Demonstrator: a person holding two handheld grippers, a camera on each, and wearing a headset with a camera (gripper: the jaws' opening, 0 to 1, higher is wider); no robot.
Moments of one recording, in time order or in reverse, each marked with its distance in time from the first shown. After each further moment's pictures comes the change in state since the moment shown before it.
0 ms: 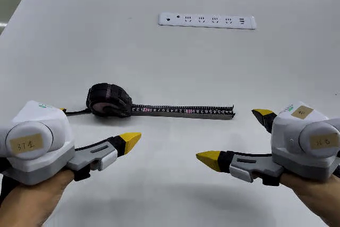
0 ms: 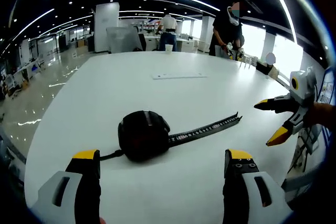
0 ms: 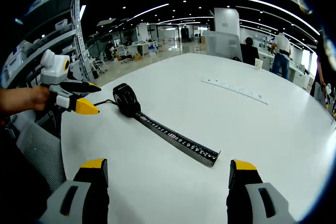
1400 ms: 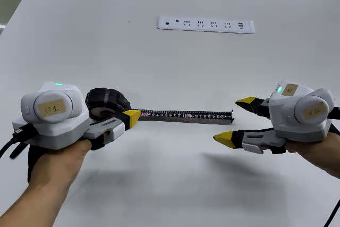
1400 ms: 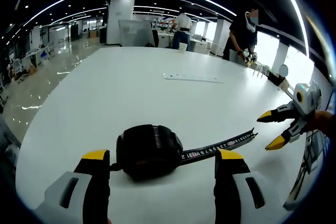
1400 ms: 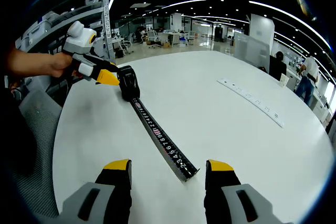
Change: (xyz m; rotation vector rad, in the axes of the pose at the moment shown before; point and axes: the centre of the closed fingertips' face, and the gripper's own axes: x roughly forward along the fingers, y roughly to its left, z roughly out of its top) left arm 0.045 0.014 0.014 -0.111 0.021 0.066; right arm 0.028 -0.043 0.000 -0.239 0.081 0.163
